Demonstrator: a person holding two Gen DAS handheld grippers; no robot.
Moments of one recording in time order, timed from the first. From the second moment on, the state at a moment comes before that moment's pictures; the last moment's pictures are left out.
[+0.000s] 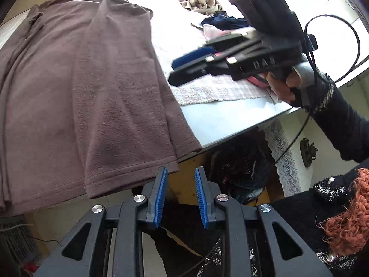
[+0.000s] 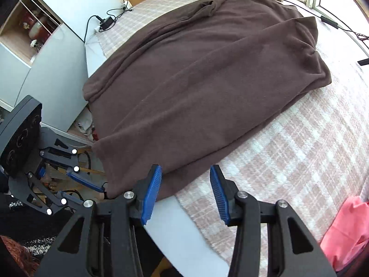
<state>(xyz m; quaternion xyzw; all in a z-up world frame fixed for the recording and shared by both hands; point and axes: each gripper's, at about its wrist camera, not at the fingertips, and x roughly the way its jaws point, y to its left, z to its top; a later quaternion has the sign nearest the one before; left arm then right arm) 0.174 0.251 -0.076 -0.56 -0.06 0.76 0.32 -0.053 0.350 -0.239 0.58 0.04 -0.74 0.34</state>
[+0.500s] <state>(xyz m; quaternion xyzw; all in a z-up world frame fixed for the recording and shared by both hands) 0.161 0.270 -0.092 -0.55 -0.01 0.77 0.31 -0.120 0.365 -0.241 0.60 0.00 -0.77 0.23</state>
